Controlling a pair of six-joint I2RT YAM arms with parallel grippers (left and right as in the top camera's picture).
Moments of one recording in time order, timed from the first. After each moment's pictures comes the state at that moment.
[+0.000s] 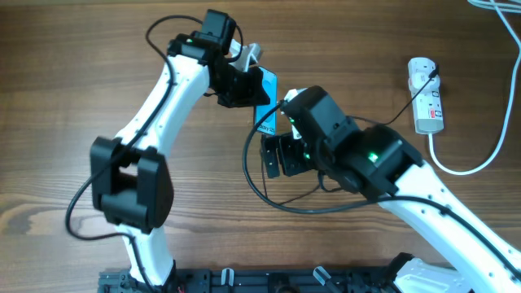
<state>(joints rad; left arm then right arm) -0.32 2.01 1.71 -1.02 0.60 -0.26 0.76 1.38 1.40 -1.04 -0.02 0.45</state>
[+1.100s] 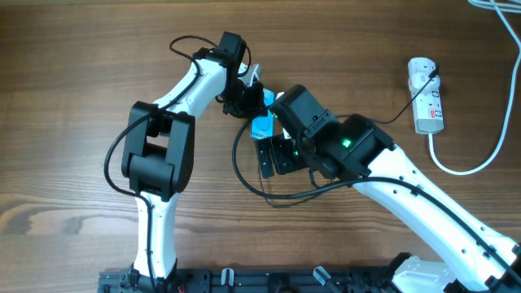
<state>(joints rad) -0.32 2.28 1.71 -0.88 0.49 -0.26 0.76 1.47 1.40 -1.06 -0.03 0.45</state>
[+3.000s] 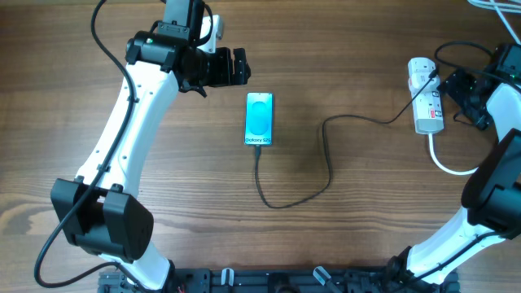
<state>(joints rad) -0.25 1.81 1.72 -1.01 0.27 -0.28 -0.45 1.99 1.41 -0.56 0.02 0.35</state>
